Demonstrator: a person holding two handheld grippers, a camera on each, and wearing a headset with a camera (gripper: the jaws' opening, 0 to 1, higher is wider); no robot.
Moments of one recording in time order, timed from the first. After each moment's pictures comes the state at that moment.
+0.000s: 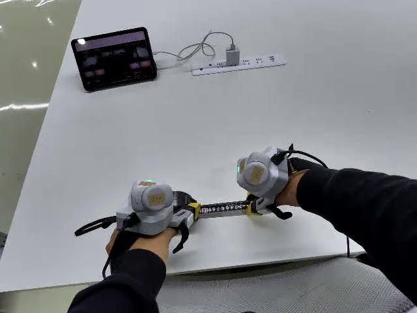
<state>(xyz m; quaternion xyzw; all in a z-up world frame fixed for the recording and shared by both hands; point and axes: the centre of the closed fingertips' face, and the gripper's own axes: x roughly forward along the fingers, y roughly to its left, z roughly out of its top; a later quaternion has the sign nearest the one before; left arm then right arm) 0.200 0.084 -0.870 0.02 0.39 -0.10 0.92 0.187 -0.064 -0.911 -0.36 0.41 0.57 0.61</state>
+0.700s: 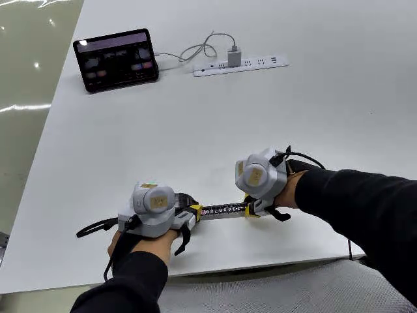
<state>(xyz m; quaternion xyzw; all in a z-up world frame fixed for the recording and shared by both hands) 0.199 0.084 -0.870 0.02 0.39 -0.10 0.92 0.186 -0.056 -0.912 -0.36 0.40 0.58 0.61</state>
